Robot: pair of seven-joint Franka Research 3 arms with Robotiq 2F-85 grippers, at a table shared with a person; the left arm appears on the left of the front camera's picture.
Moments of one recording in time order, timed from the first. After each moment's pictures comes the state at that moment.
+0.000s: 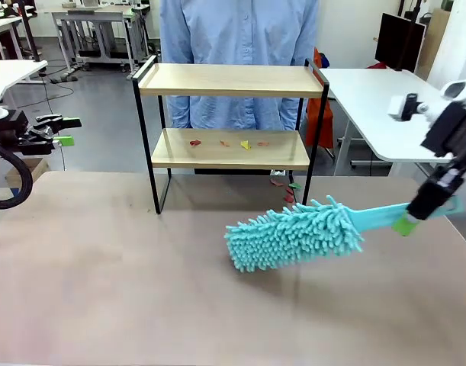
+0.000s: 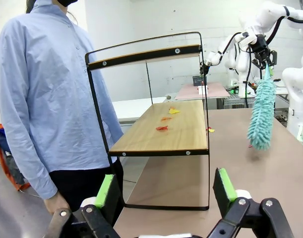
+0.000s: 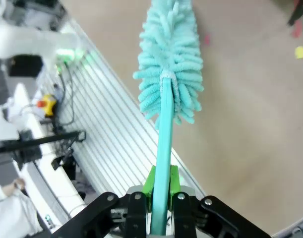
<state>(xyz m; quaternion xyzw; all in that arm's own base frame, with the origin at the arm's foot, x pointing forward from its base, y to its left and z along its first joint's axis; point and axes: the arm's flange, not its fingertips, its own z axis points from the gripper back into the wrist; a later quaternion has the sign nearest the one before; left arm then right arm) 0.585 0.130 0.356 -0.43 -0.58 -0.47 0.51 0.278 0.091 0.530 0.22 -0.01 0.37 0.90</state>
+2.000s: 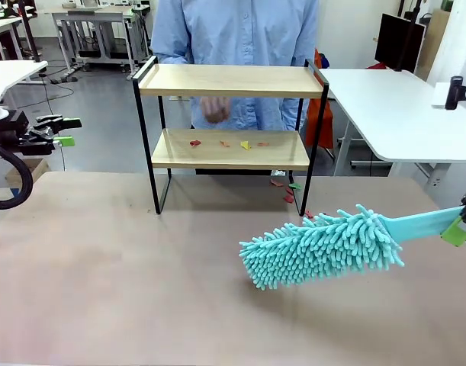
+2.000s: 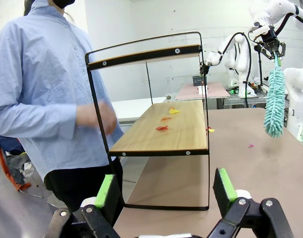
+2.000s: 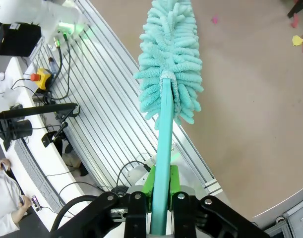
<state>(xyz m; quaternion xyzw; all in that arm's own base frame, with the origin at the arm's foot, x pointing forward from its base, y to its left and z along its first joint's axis) 0.585 0.130 0.356 -0.43 -0.58 -0.47 0.51 0.227 0.081 0.567 0.18 -0.01 0.41 0.90</state>
